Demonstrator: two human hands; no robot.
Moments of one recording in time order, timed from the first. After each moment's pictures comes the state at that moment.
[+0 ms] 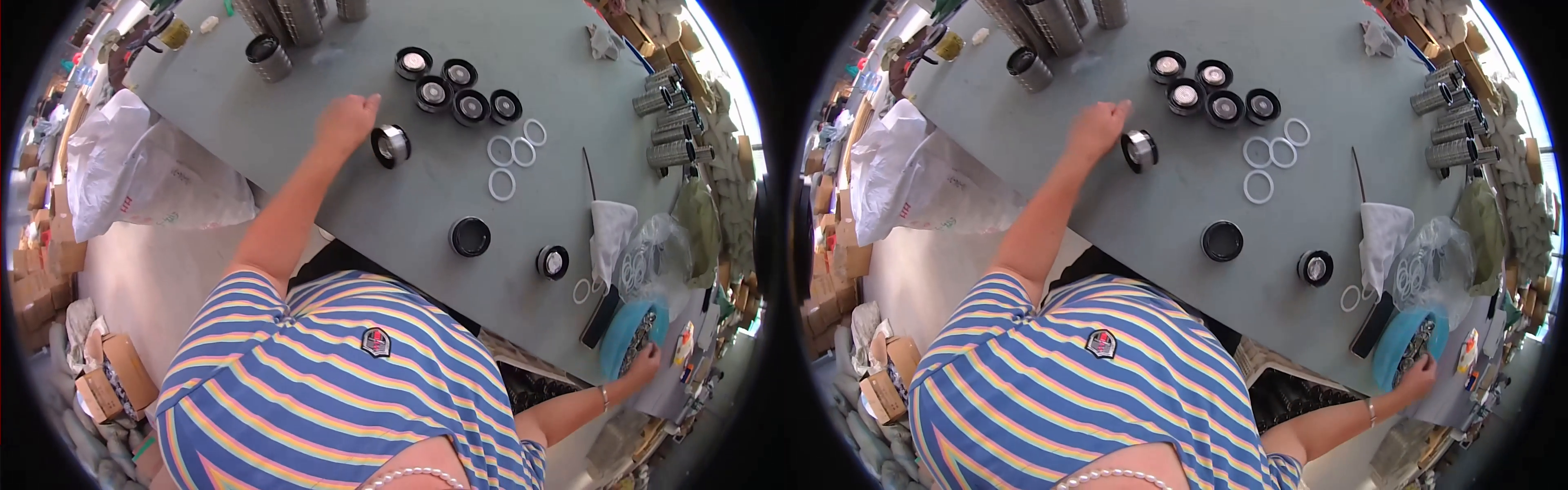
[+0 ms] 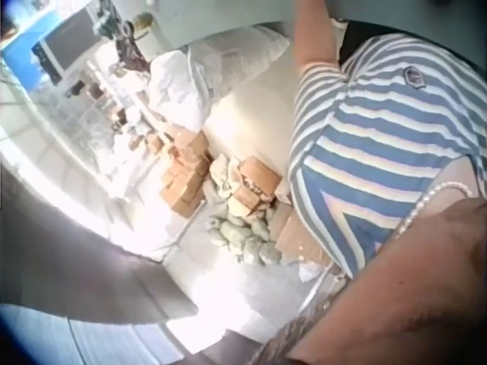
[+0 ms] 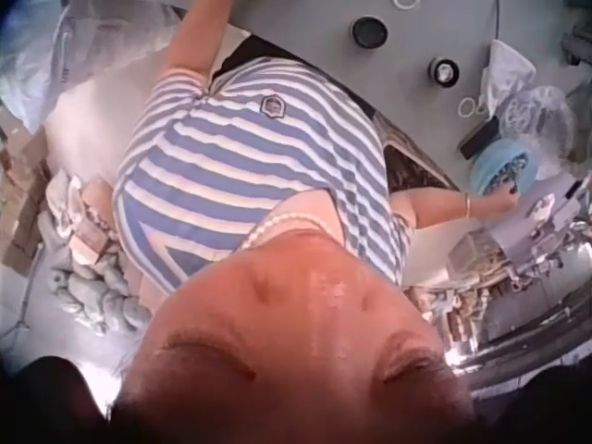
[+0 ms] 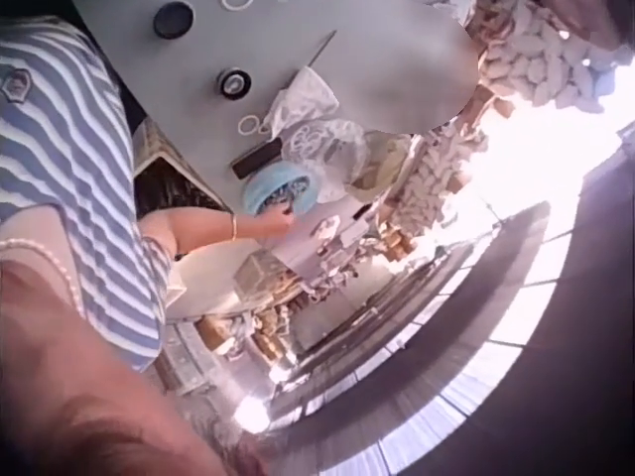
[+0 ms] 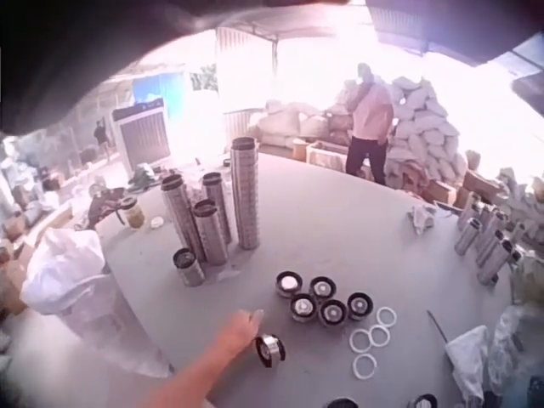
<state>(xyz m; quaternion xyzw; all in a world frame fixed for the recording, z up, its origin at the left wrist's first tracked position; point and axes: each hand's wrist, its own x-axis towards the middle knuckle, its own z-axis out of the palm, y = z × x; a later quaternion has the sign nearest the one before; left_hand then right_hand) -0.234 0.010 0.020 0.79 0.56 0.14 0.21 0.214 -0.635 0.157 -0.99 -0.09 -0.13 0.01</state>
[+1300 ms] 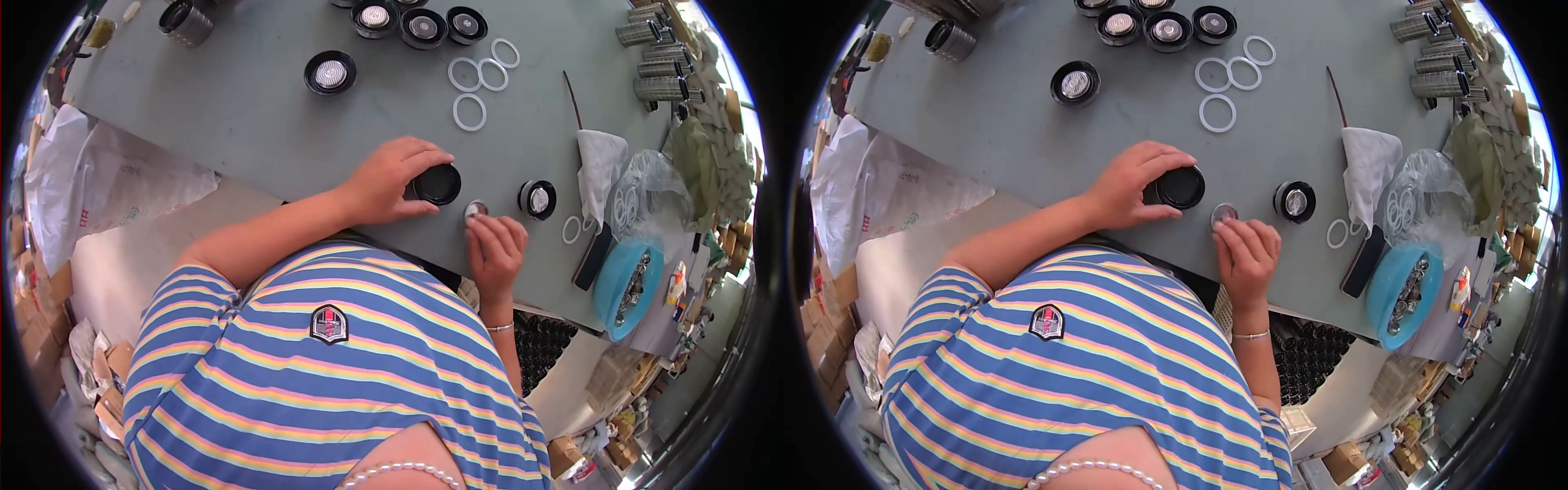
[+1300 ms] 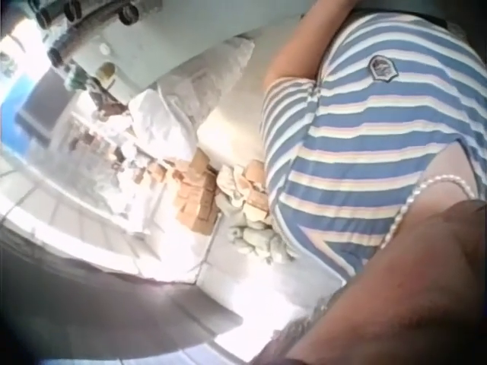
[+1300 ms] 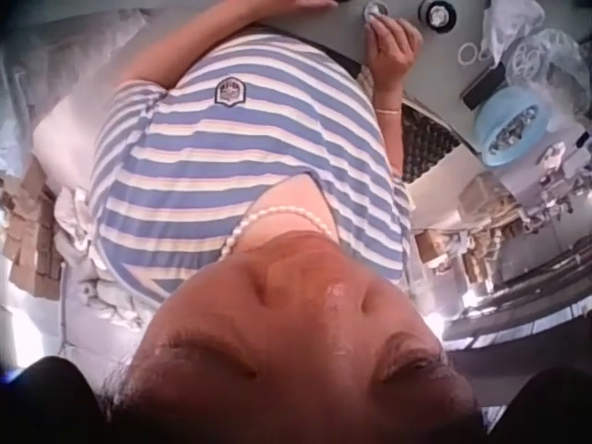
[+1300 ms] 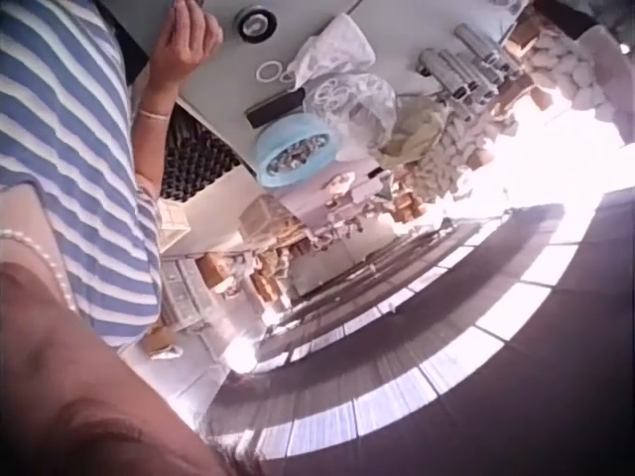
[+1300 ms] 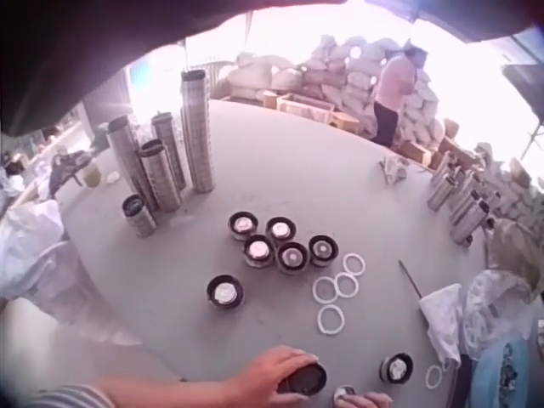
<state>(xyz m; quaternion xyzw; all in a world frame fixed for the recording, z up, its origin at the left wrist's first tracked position) -0.198 -0.172 0.010 0.86 0.09 0.23 0.44 -0.038 -0.402 0.041 -0.75 -0.60 -0.05 0.28</state>
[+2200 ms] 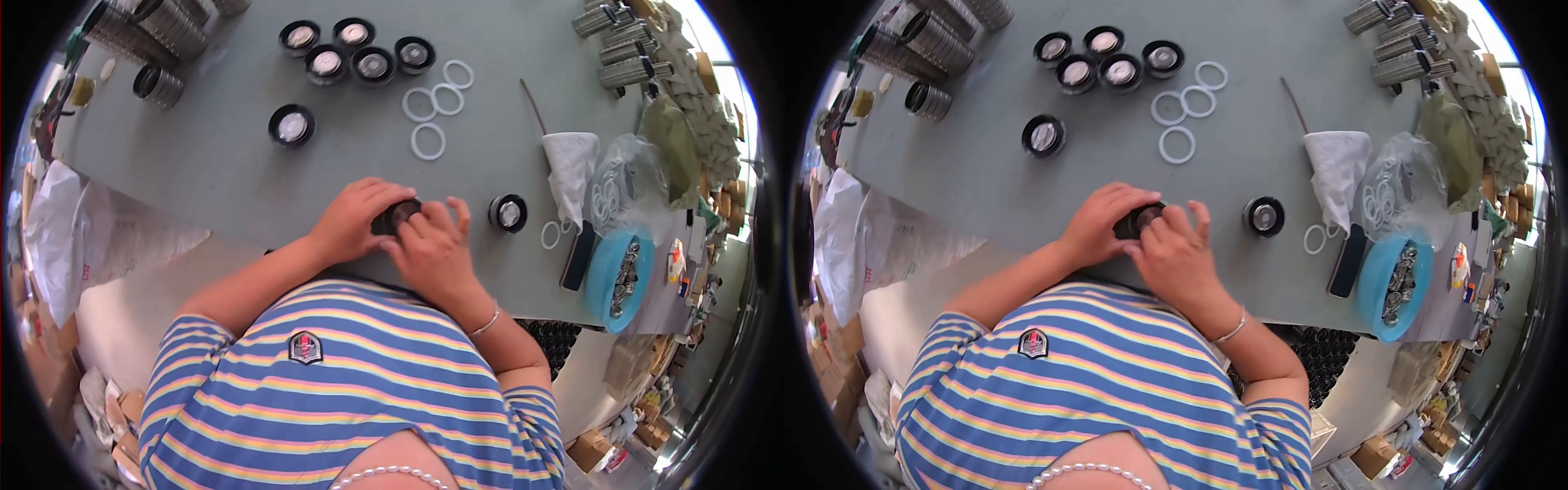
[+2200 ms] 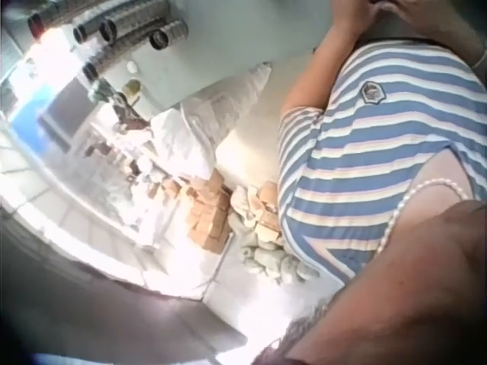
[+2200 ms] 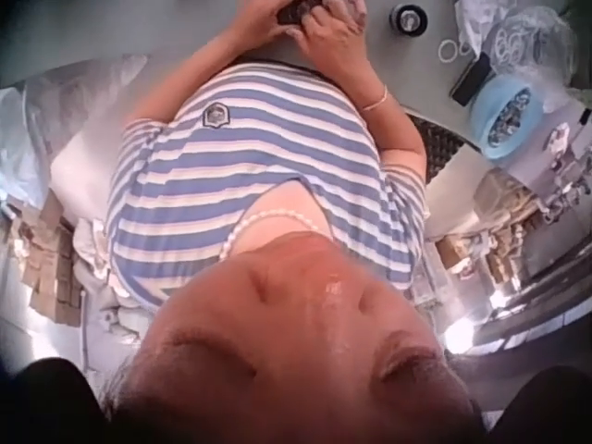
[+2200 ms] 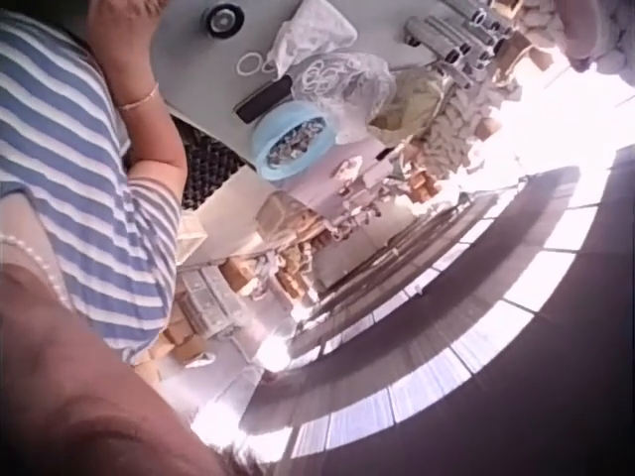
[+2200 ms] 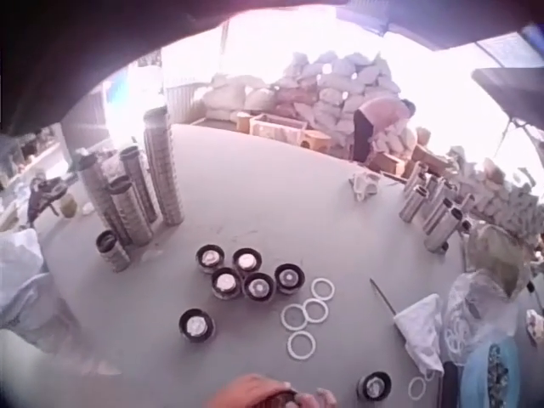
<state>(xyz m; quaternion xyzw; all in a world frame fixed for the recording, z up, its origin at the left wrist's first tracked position) -0.195 -0.168 0.018 0.86 0.08 0.22 0.45 -0.067 -0.319 0.088 -0.74 -0.66 0.06 0.12</state>
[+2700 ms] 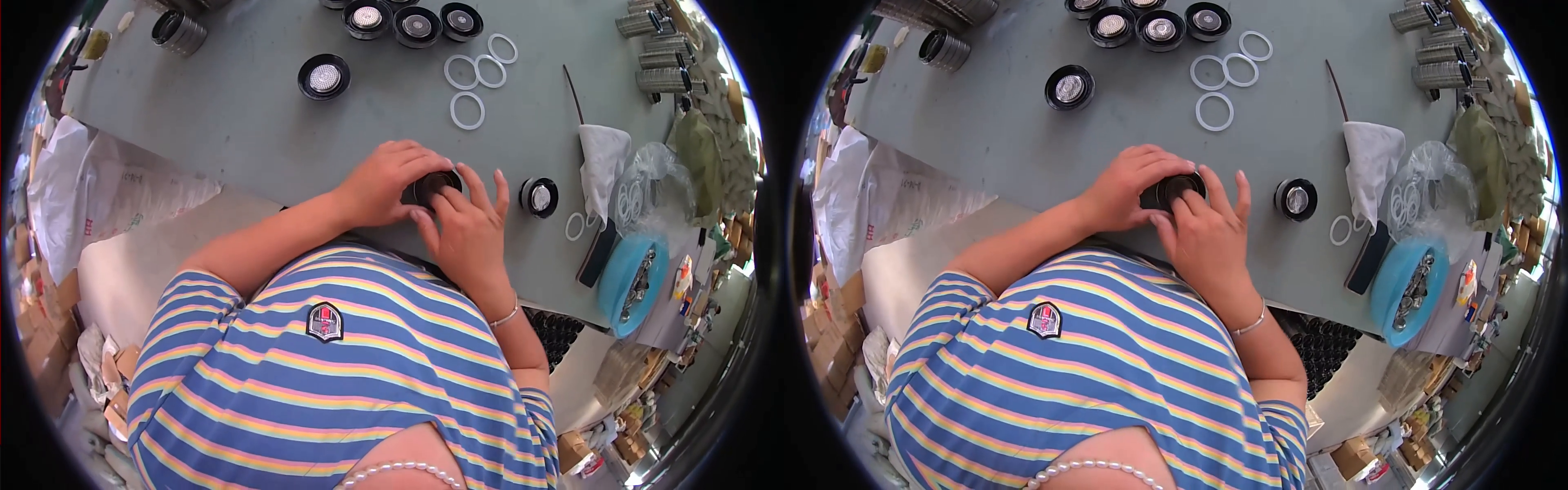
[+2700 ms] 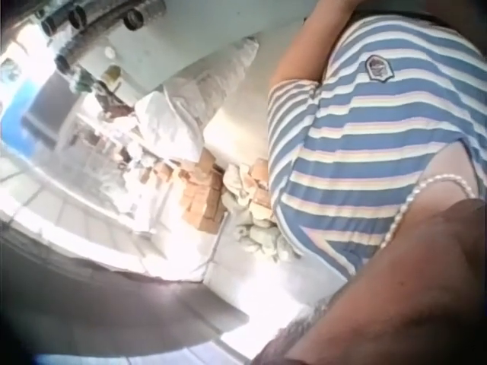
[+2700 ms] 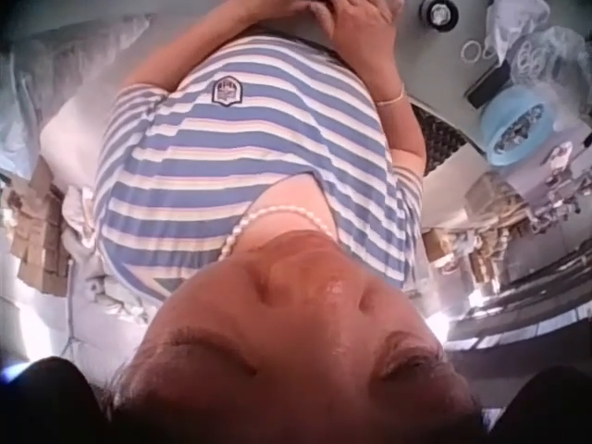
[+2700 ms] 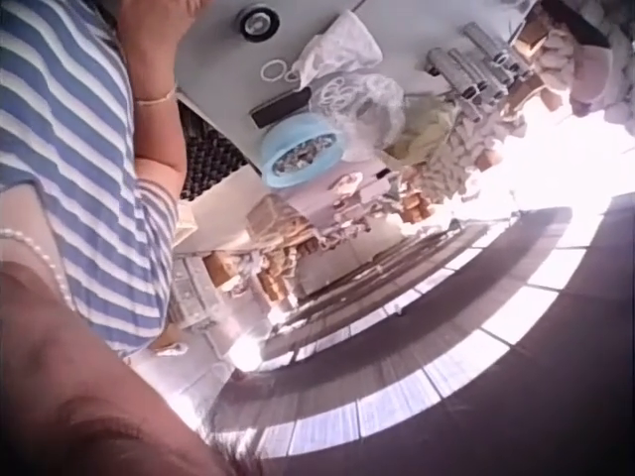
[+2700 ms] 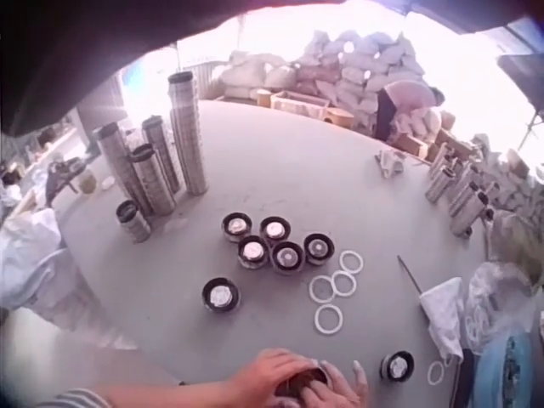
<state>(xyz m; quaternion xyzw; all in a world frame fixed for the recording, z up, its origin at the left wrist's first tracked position) -0.194 -0.167 0.014 0.87 0.06 0.22 0.43 -0.070 -0.322 0.092 -0.76 -0.63 0.06 0.12</state>
